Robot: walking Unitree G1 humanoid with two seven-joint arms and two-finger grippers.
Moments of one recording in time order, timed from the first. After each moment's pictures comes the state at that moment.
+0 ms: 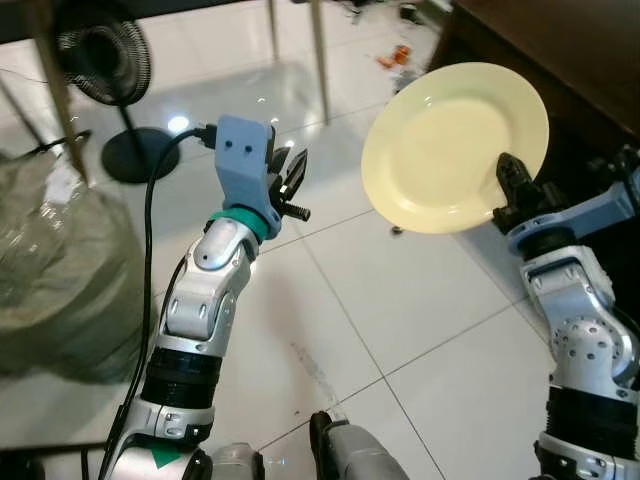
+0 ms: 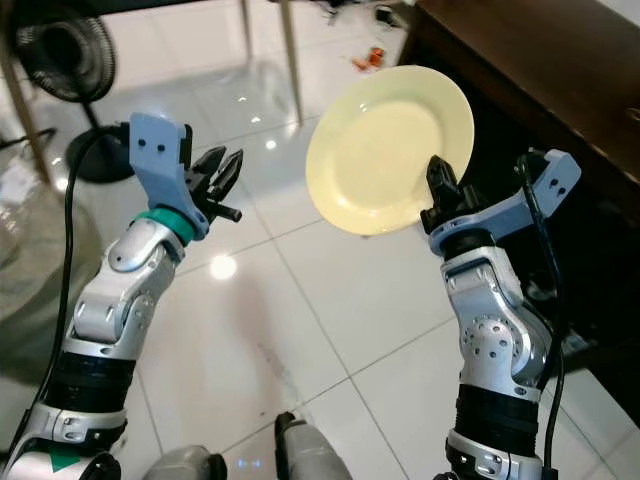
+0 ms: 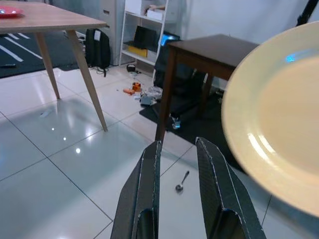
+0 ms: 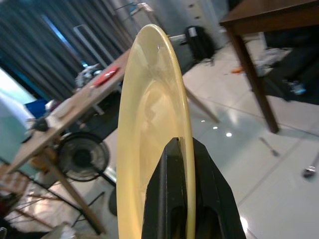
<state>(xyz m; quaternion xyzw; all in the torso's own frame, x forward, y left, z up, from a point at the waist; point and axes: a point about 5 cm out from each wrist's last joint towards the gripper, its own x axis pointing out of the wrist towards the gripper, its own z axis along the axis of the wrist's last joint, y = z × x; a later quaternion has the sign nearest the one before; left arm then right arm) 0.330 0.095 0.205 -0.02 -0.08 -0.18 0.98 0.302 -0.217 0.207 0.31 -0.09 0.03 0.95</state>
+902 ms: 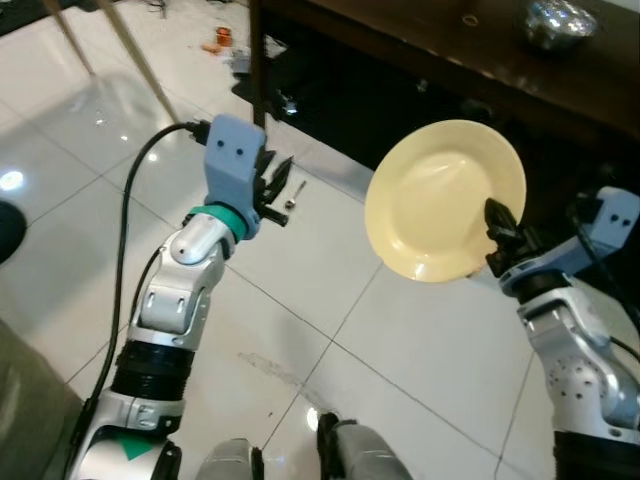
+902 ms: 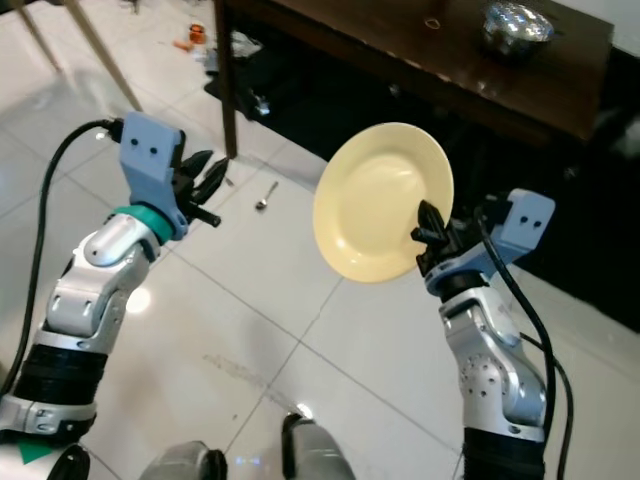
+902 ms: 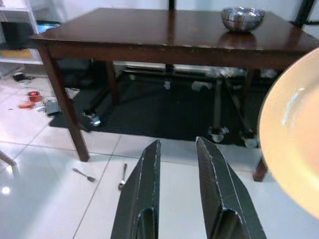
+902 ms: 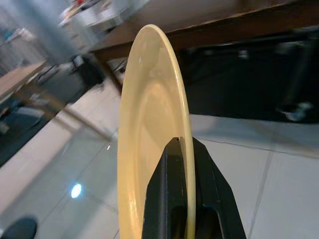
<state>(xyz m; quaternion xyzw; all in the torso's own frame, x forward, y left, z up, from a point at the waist) 0.335 0.113 0.203 0.04 -0.07 -0.20 0.98 0.285 -0.223 0.175 0.23 -0.05 0.01 0.97</state>
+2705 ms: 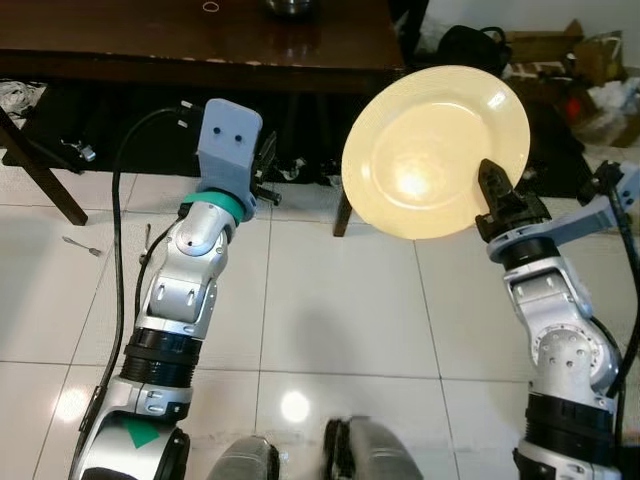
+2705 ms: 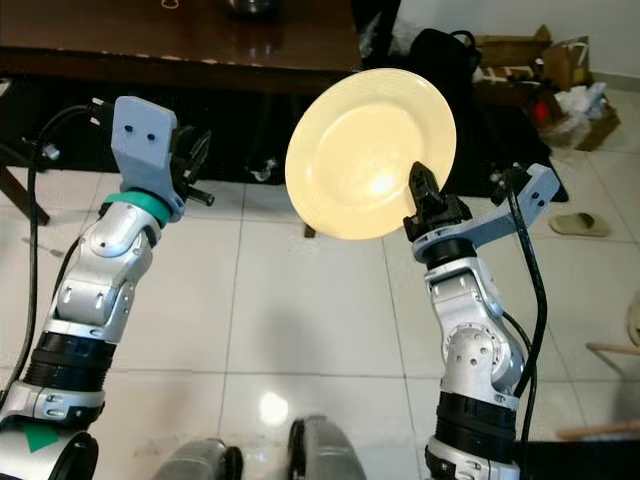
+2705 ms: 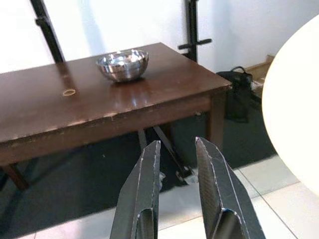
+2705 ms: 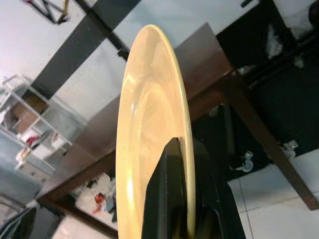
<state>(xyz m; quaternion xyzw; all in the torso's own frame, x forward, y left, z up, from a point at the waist) 0.343 0.109 0.214 0.07 -0.13 -0.13 0.98 0.300 -0.202 0.201 0.36 -0.11 0.07 0.92</state>
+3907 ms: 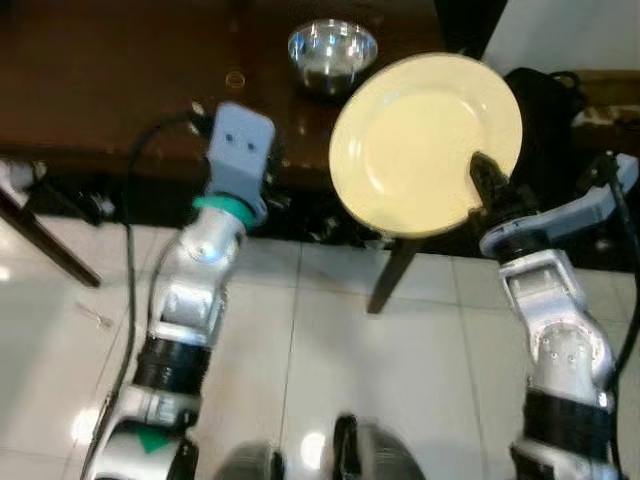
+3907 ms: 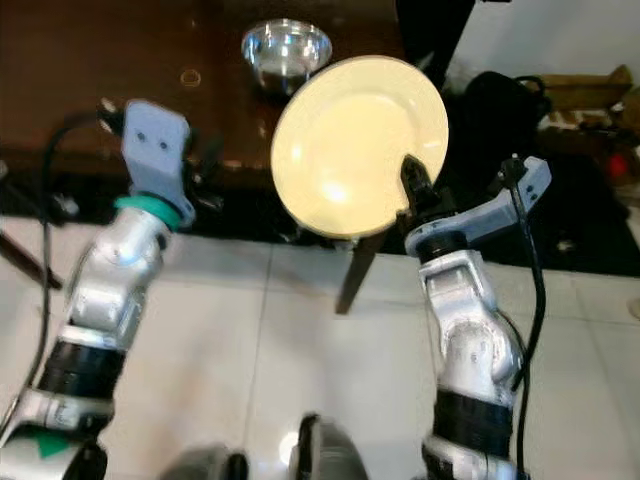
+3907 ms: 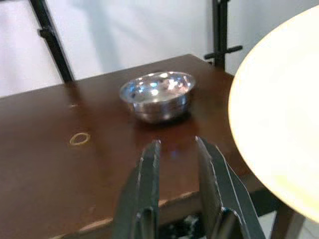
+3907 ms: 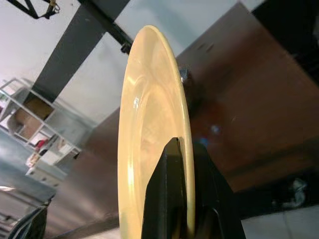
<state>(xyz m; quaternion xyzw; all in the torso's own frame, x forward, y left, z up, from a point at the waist) 0.341 0.095 0.218 0.09 -0.15 -0.15 0.97 0.302 -0.199 0.203 0.39 -0.10 0.07 0.91</state>
